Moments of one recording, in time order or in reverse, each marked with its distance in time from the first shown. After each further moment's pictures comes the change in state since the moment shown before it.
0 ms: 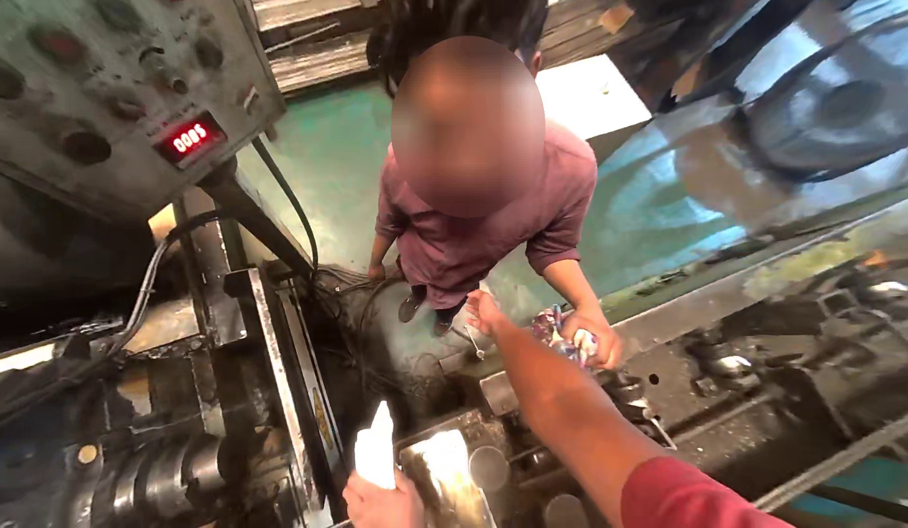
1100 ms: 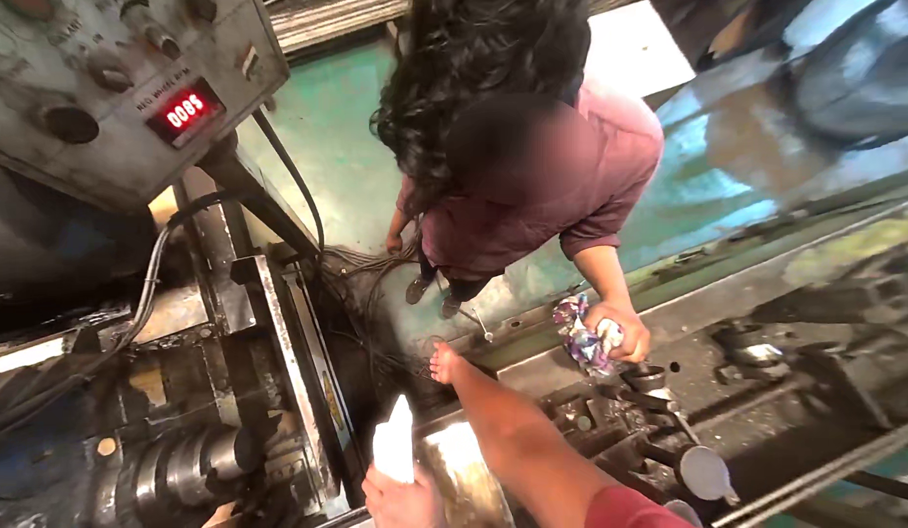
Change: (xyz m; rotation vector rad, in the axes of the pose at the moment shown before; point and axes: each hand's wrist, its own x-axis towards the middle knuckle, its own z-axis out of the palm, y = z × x) left_hand 0.001 -0.001 0.004 0.034 0.026 0.035; right_hand -0.036 0.126 0.077 -0.027 -0.007 0.477
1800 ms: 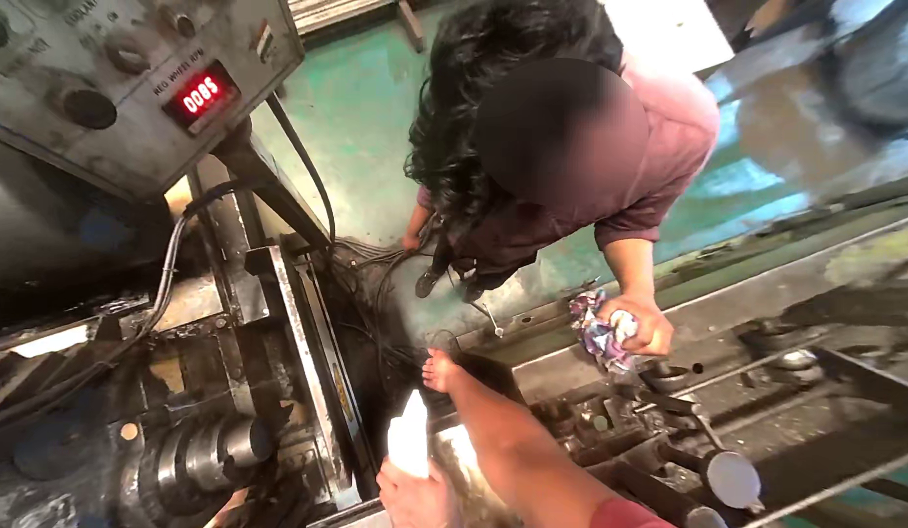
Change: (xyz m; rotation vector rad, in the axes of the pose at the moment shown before) left_hand 0.001 0.002 0.000 0.004 0.000 0.010; right_hand 0.003 0.035 0.026 -0.027 -0.094 0.006
